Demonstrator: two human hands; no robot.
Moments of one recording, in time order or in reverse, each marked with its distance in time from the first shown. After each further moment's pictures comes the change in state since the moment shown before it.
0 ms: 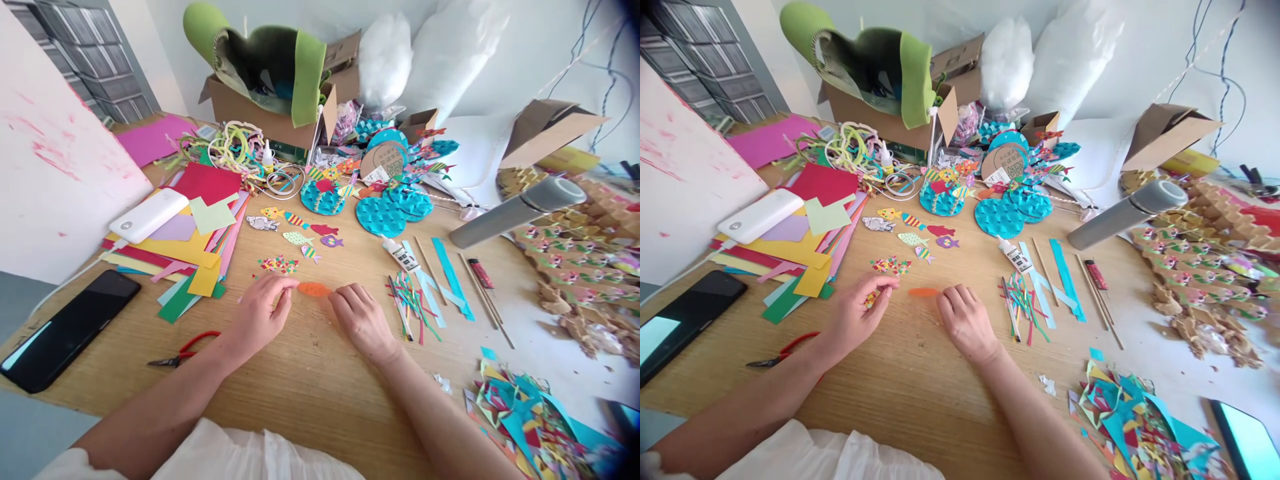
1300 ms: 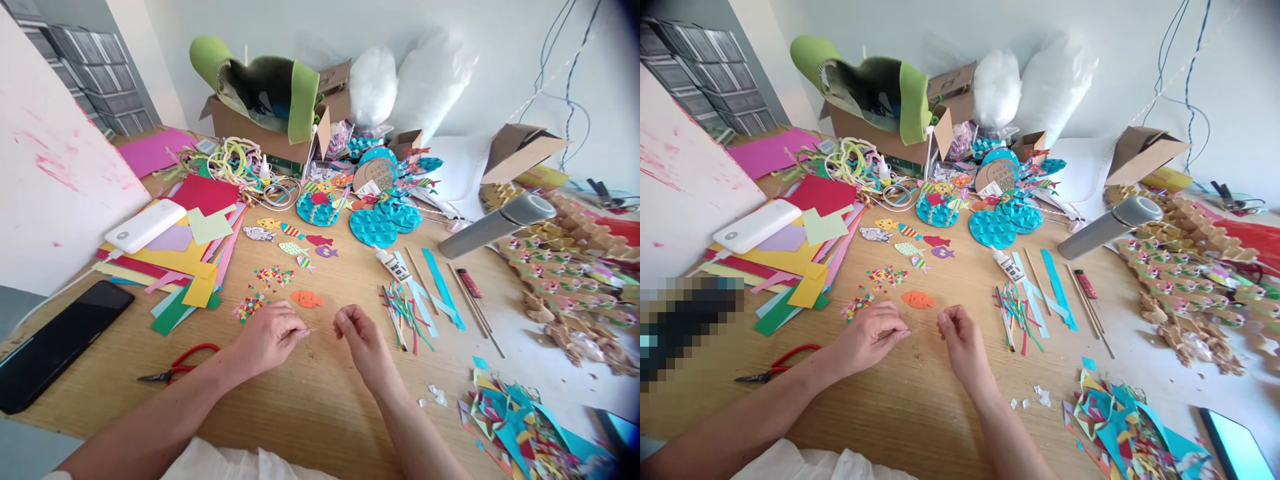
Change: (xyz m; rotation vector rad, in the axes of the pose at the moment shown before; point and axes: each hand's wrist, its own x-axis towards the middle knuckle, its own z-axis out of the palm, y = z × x) left_hand -0.008 -0.006 0.012 0.056 -0.342 0.282; right_hand -0.008 -0.032 -0.007 1.092 0.116 0.879
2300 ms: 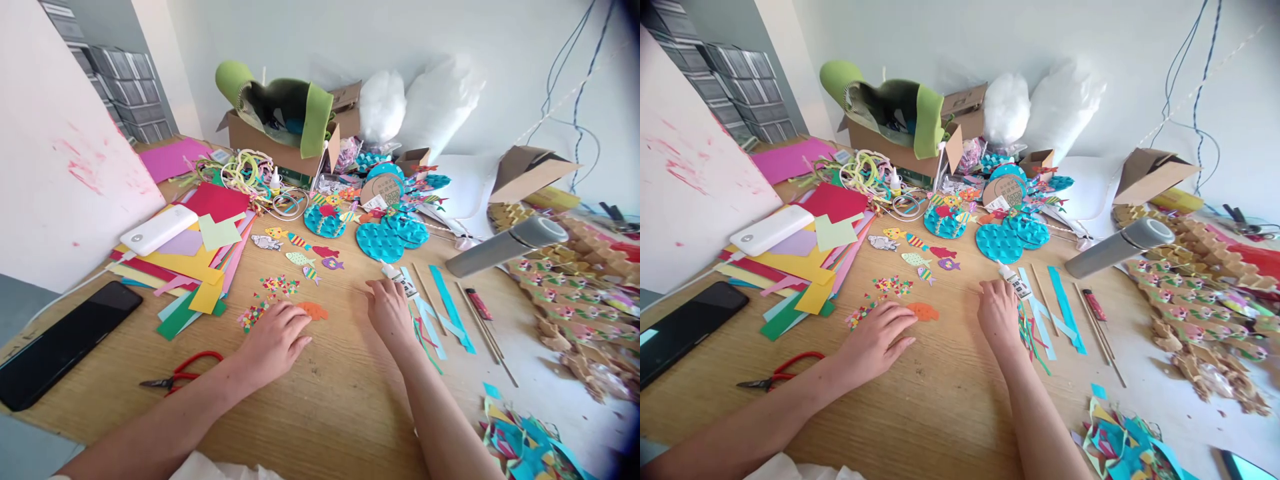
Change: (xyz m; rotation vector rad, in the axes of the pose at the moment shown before) left_hand -0.001 -0.002 0.003 0.327 -0.014 -0.068; right_hand 0.090 0.025 -0.061 -0.905 0.209 -0.445
